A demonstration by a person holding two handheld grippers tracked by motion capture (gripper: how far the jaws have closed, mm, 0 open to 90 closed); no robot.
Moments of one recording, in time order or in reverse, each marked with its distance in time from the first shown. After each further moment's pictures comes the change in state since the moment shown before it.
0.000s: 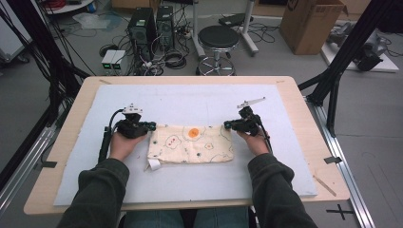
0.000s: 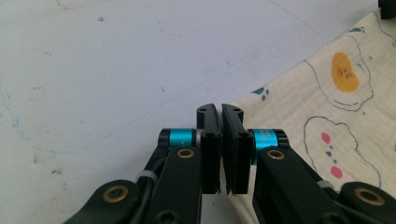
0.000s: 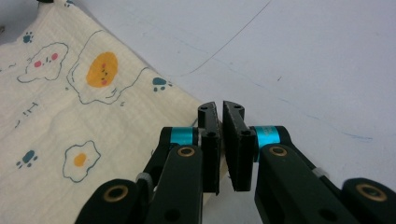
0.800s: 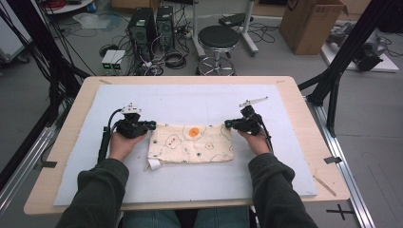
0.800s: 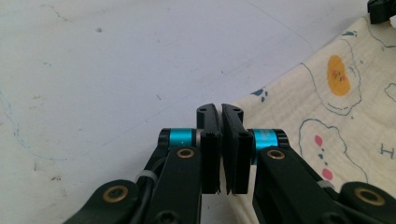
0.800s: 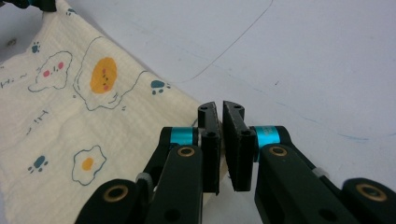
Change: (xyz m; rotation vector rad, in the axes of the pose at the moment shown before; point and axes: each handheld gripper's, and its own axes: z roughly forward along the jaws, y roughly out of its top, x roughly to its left) left arm -0.001 0.002 -0.005 -0.033 -0.014 0.008; right arm -0.003 0.000 -0.004 -0.028 0.019 0.026
